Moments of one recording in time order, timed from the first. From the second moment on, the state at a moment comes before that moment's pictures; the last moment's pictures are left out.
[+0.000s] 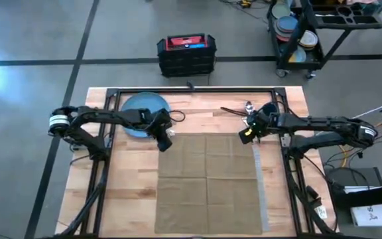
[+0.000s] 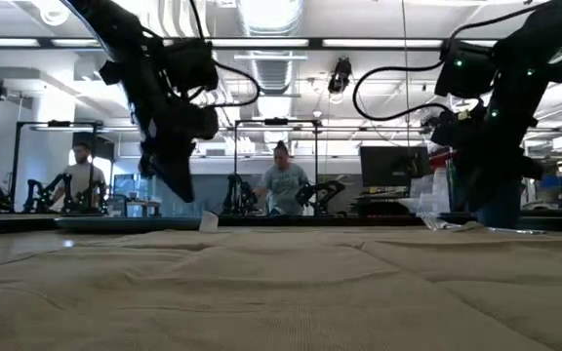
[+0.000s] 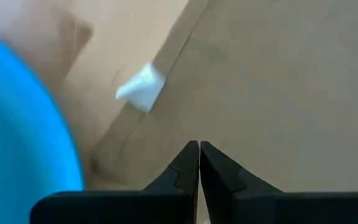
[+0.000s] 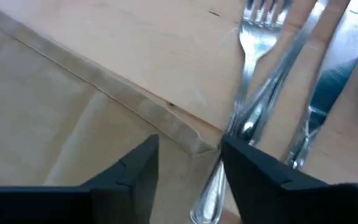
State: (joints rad) left arm 0.29 1.47 0.81 -0.50 0.10 -0.30; right arm -0.38 1.05 0.48 -0.53 0.10 0.71
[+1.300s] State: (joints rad) left arm 0.33 1.57 0.77 -0.40 0.13 -0.29; right arm -0.38 1.05 0.50 -0.53 0.11 0.70
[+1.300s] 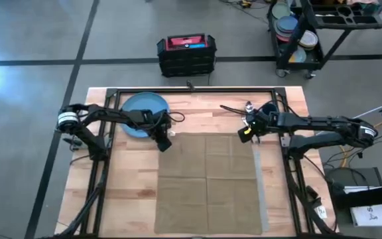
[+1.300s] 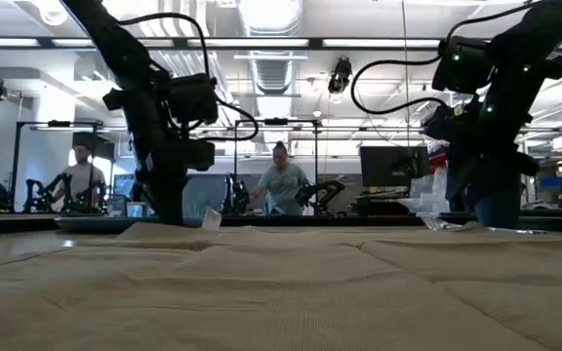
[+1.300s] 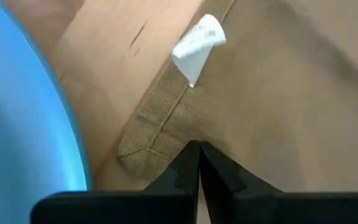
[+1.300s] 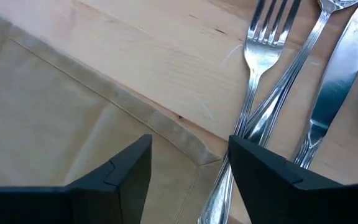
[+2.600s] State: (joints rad) left arm 0.37 1.53 0.69 -0.33 0.01 -0.48; right arm -0.38 1.05 0.50 -0.53 0.10 0.69
